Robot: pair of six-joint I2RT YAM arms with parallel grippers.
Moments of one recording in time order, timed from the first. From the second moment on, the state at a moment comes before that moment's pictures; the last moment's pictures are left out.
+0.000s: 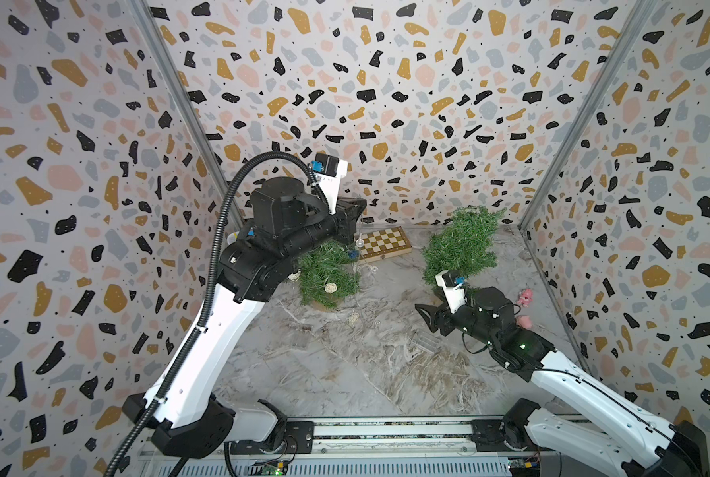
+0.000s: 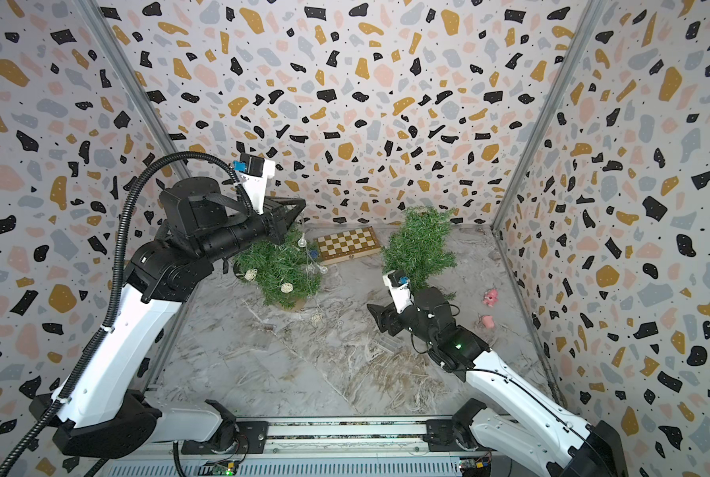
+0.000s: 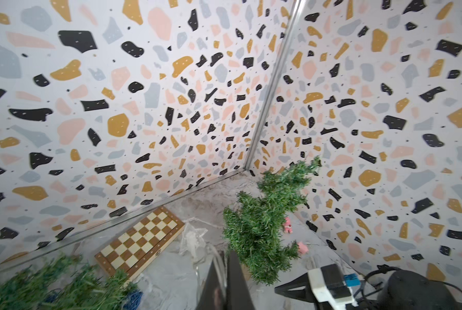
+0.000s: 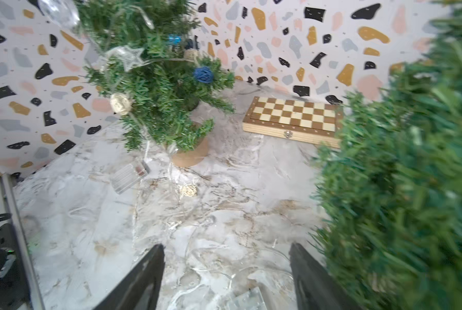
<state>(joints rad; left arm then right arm) -0.59 1.36 1.90 -0.67 0.21 -0.19 0.72 0.95 0.70 -0.09 -0.12 0.11</state>
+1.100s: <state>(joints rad) -0.59 1.37 1.71 -0.65 0.19 -0.14 0.72 1.27 0.93 0.29 -0.04 0.10</state>
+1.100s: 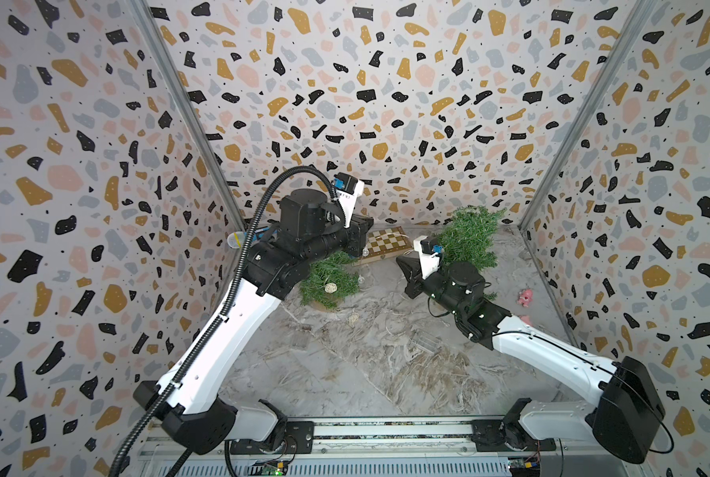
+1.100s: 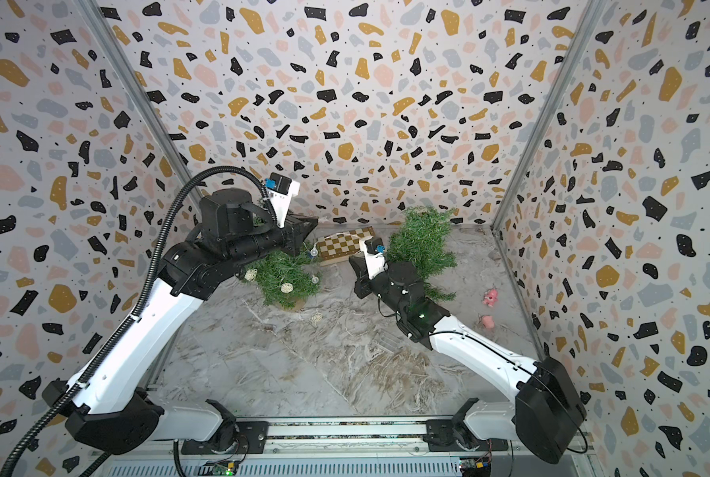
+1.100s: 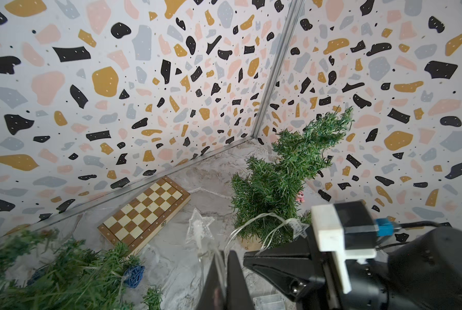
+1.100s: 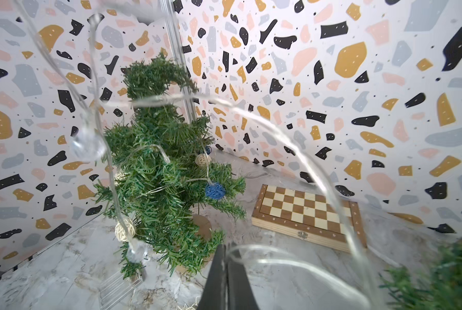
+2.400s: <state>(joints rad) -0.49 1.22 1.48 -0.37 0.48 -0.28 0.55 1.16 0.97 0.06 -0.46 0.05</state>
